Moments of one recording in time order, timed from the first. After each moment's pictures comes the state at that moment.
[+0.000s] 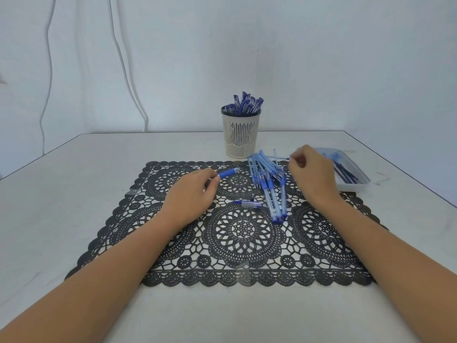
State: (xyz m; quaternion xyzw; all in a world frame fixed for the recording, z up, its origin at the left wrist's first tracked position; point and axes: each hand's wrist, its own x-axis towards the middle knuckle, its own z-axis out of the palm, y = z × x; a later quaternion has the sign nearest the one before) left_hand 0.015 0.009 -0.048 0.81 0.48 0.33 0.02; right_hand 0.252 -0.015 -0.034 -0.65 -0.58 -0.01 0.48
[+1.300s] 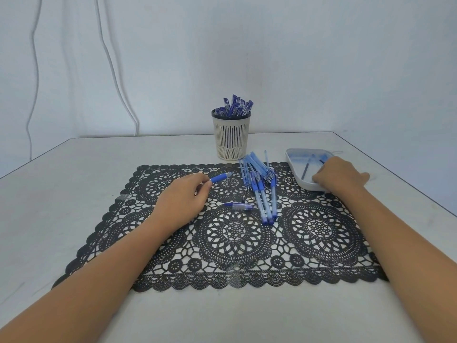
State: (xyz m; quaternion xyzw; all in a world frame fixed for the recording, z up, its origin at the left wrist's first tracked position) left_hand 0.016 0.009 -0.049 0.82 0.48 0.32 0.03; right_hand 0.322 0.000 -0.032 -0.88 -0.44 0.02 0.16
